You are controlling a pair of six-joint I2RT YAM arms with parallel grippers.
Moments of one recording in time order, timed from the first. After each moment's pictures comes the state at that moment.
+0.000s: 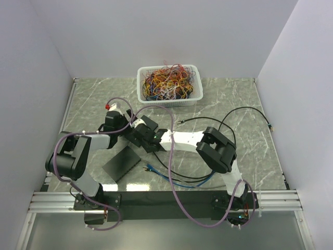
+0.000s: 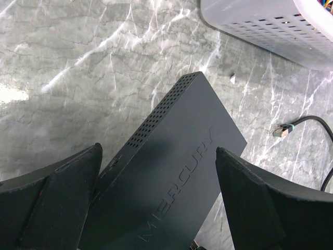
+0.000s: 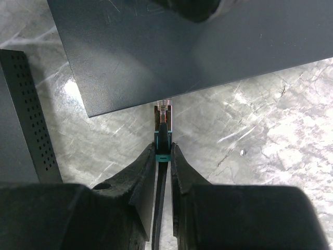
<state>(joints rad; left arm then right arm) -0.25 1.61 0.61 0.45 0.11 -0.69 1.05 2.06 1.42 -0.36 0.31 0.24</state>
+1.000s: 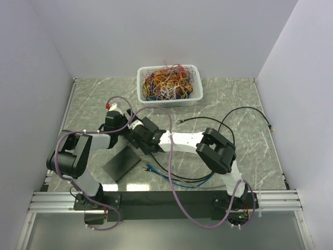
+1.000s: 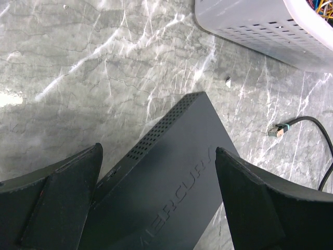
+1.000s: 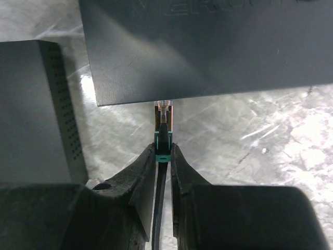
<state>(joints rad) -0.25 1.63 0.61 0.49 0.12 -0.69 1.08 2.06 1.44 -0.38 0.26 0.26</state>
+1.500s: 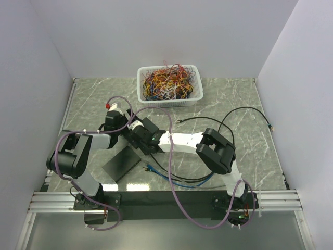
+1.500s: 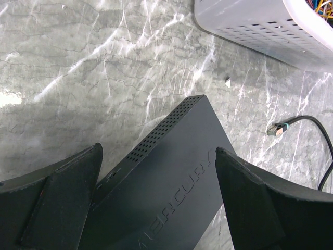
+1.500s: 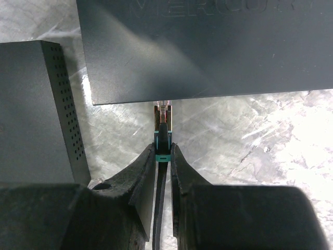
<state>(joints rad) -0.25 1.63 0.61 0.49 0.12 -0.69 1.08 2.06 1.44 -0.38 0.28 0.27</state>
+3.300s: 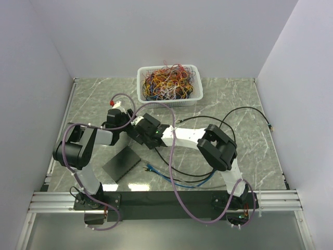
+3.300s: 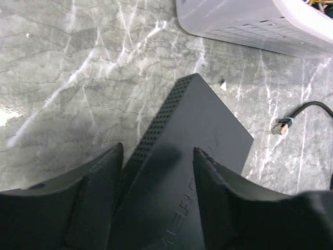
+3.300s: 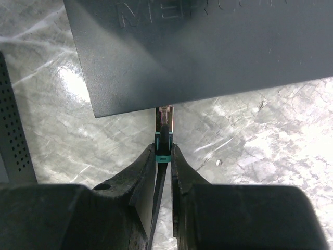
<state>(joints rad) -0.24 1.75 0.66 0.59 0.22 -0.61 1.01 2.07 1.45 -0.38 0.25 0.14</state>
